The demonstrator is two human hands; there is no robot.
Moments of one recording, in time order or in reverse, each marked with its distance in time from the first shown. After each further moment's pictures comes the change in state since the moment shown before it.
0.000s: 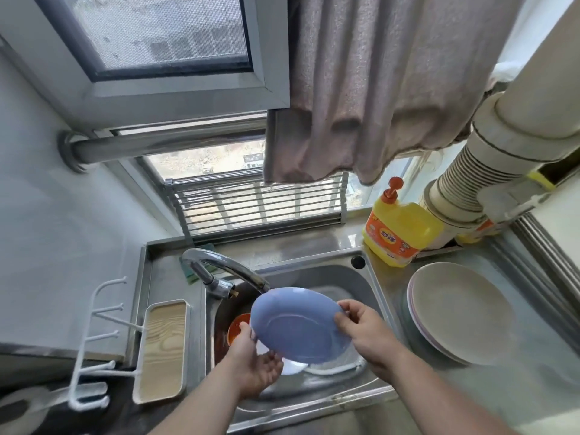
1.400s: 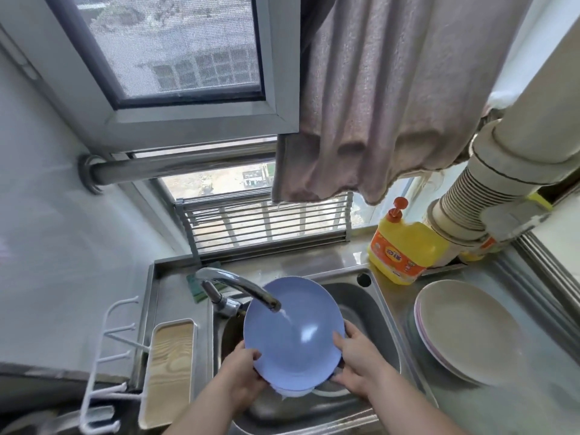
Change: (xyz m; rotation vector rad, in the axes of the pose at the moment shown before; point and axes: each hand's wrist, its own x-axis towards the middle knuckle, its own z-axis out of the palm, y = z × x) left_hand -0.025 0.017 -0.008 0.197 0.068 0.330; right_hand 0.001 -0.012 0.049 0.520 0.099 0.362
